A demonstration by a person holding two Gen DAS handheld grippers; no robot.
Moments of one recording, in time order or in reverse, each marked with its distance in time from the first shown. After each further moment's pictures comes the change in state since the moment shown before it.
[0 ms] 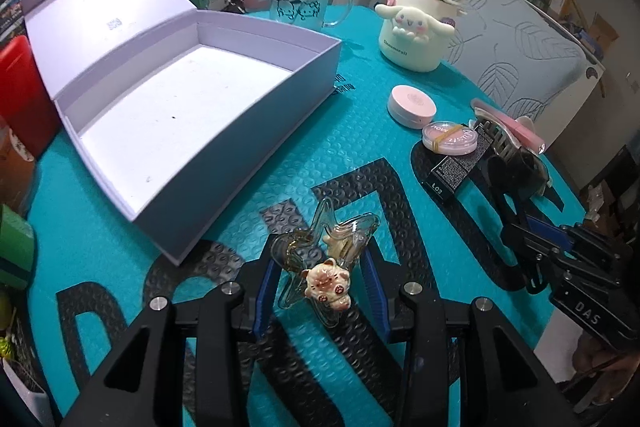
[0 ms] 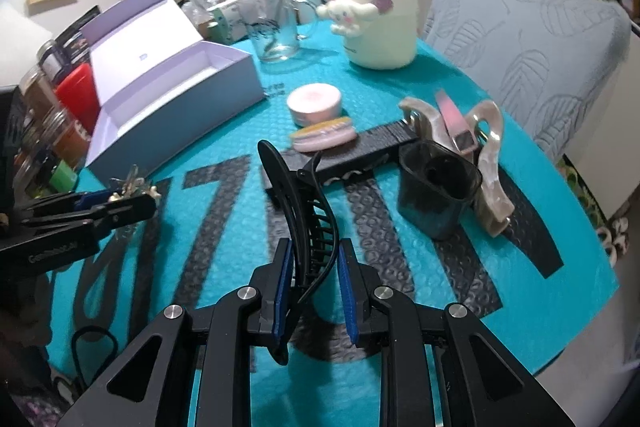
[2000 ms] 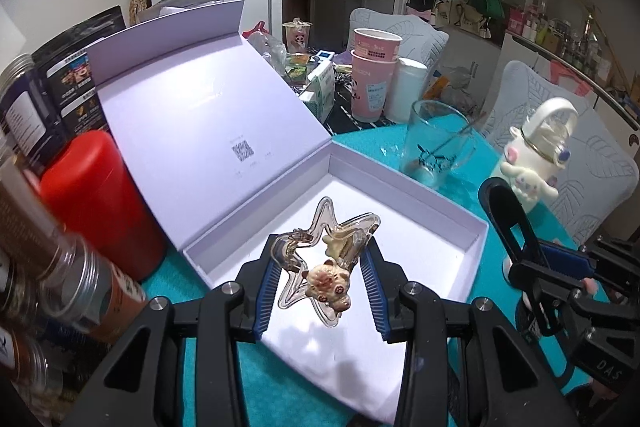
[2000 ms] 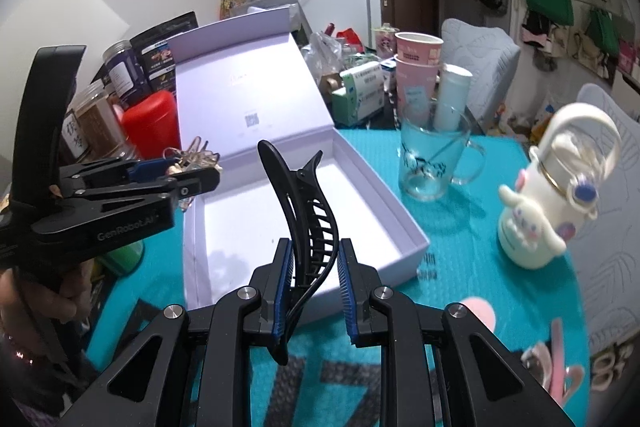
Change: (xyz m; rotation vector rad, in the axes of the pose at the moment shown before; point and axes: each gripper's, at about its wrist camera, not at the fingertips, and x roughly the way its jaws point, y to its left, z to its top) left arm -0.039 0.125 0.122 -0.085 -0.209 0.159; right arm 0.035 0.132 0.153 -0.268 -0.091 0.160
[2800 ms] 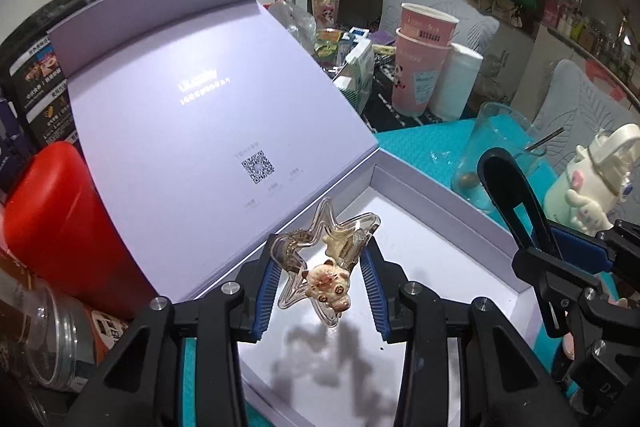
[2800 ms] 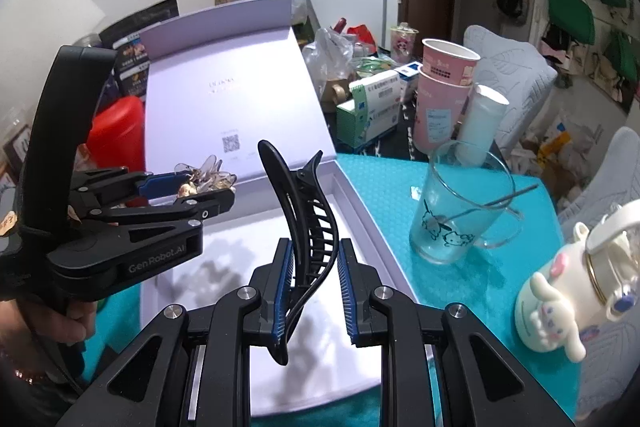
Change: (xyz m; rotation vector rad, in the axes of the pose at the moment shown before) left arm 0.078 0.019 0.032 -0.041 0.099 0.077; right arm 0.076 -0.002 0.053 -0.077 0.054 -0.006
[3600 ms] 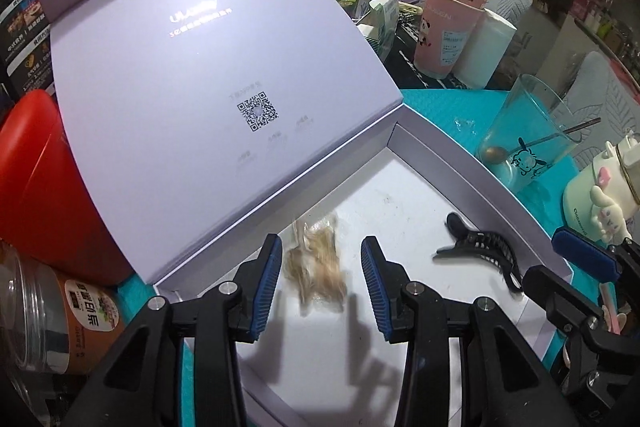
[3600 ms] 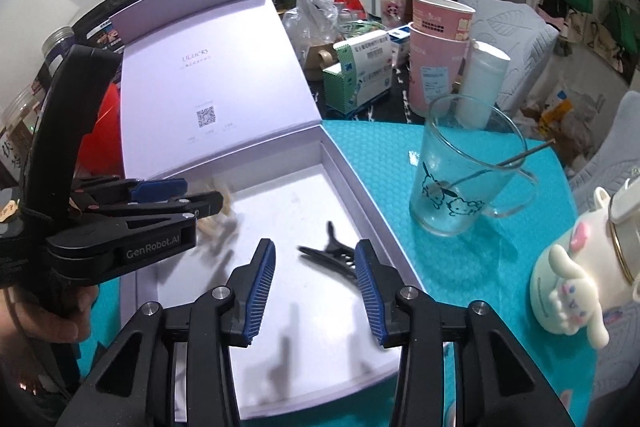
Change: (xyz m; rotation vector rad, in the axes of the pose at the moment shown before) left arm 0.032 0.002 -0.003 -0.073 0.159 0.026; right arm 0.019 -0.016 -0.009 0.066 0.078 0.007
